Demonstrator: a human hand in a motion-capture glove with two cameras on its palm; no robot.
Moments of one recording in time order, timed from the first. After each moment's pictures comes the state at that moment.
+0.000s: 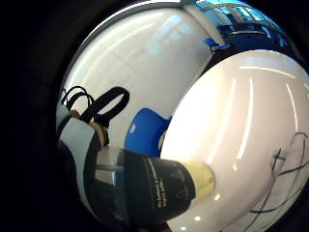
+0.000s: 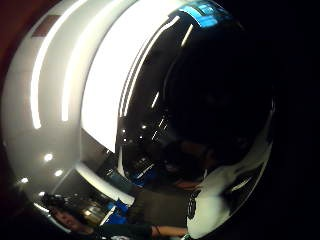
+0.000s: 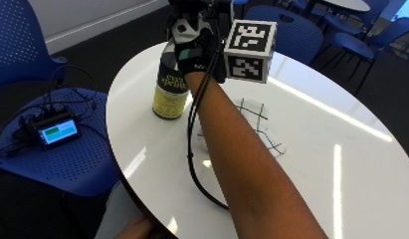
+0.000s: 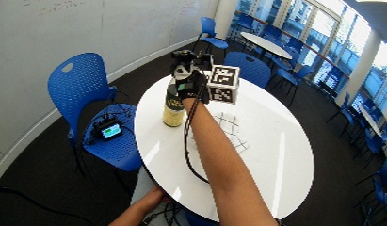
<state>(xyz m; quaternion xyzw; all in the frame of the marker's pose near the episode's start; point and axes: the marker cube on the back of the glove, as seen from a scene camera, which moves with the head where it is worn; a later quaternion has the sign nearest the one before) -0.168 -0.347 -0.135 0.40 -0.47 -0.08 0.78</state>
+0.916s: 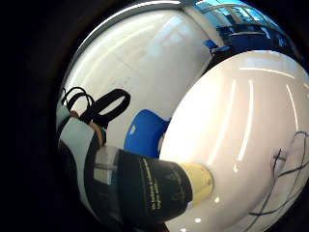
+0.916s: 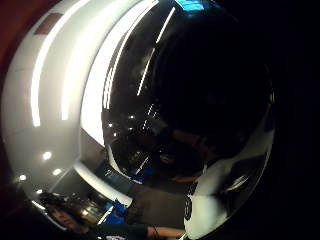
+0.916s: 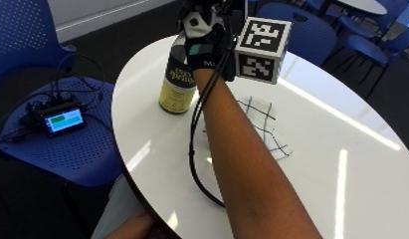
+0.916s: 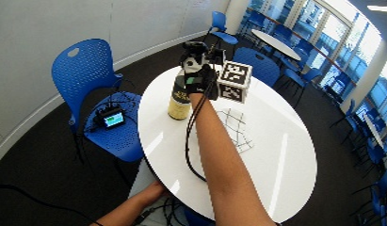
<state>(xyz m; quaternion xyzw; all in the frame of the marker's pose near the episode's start) -0.138 -0.333 -0.152 0.44 -0.47 -0.06 0.77</state>
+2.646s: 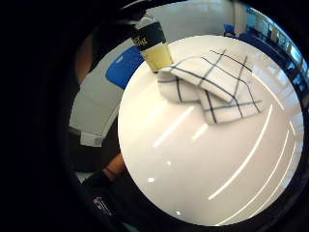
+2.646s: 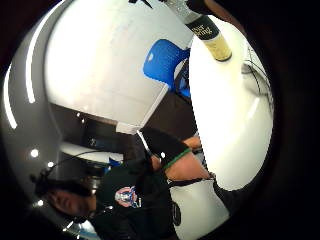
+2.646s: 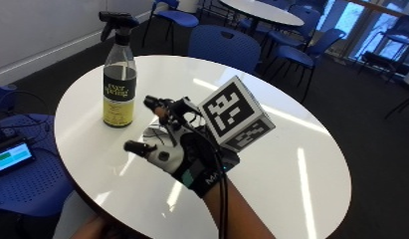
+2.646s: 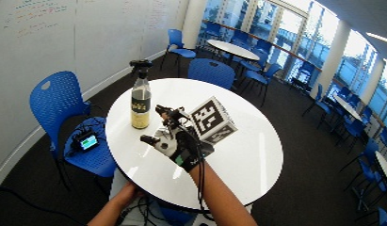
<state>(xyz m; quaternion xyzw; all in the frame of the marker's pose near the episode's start) -0.165 -0.194 0.019 0.12 -0.23 -0.21 0.94</state>
